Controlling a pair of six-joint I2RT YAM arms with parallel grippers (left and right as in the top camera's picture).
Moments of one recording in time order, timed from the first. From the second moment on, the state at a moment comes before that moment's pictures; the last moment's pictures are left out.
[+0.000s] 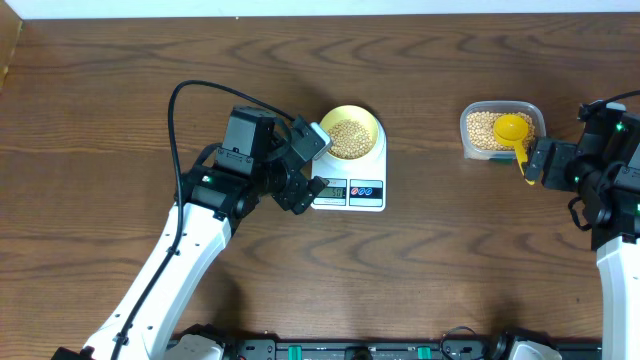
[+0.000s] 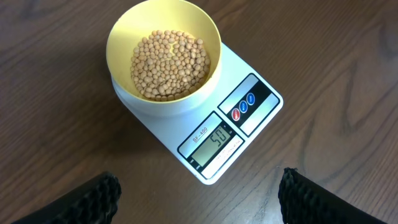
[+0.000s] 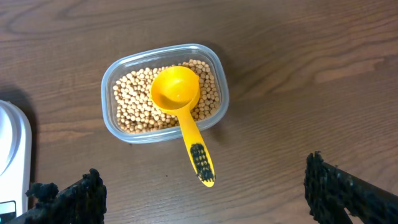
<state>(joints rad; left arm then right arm) -0.35 1.32 1.04 -0.65 0.35 0.41 -0.27 1.14 1.02 -0.69 -0.10 -0.04</state>
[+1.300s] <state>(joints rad) -0.35 1.32 0.96 -0.70 0.35 0.39 -0.27 1.14 1.02 -0.69 -0.09 -0.04</state>
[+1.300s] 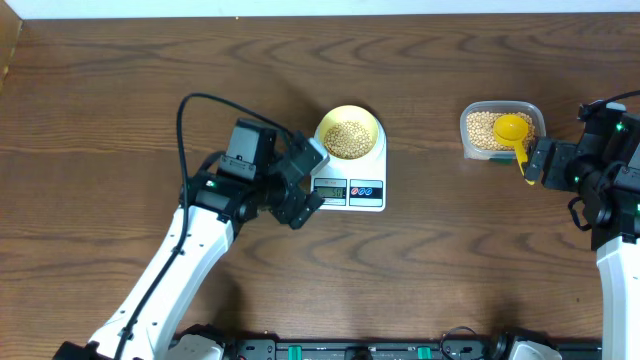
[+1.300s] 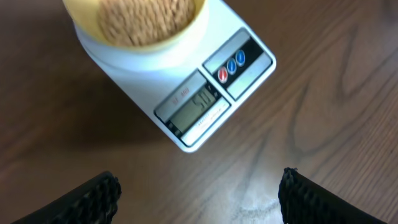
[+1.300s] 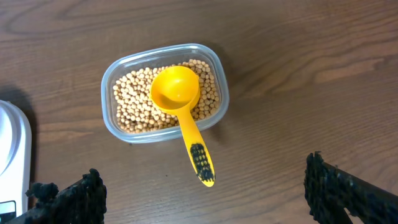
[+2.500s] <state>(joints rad) -0.19 1.00 0.51 -0.32 0.36 0.17 -0.27 1.15 1.02 -0.69 -0.09 -0.04</state>
